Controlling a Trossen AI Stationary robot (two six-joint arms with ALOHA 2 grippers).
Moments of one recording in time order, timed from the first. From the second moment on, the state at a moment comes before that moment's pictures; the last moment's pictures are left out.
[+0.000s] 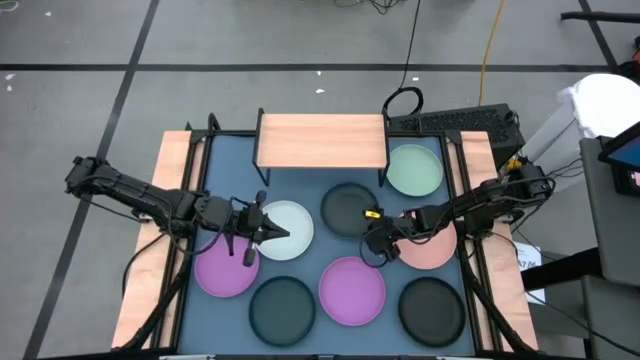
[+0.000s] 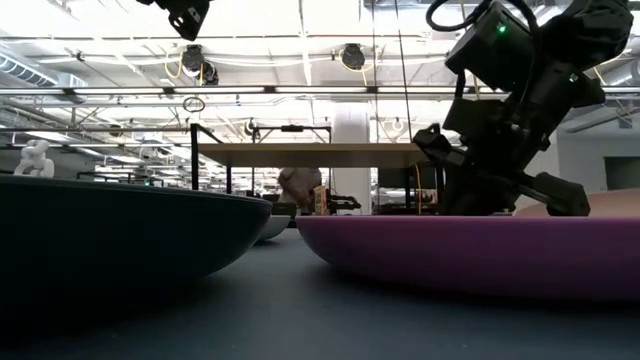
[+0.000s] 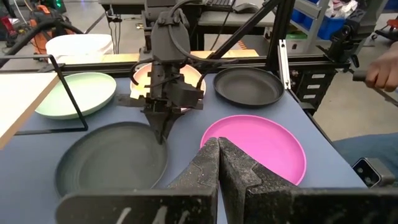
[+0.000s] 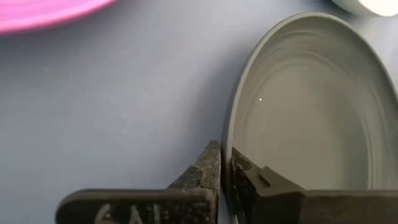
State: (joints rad) left arm -0.28 1.04 0.72 0.02 -0.13 -0.06; right arm 0.15 1.51 0.52 0.08 0.20 -0.59
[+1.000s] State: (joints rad) left arm -0.28 1.04 0.72 0.02 -0.13 -0.05; right arm 0.26 1.34 0.52 0.08 0.29 -0.61
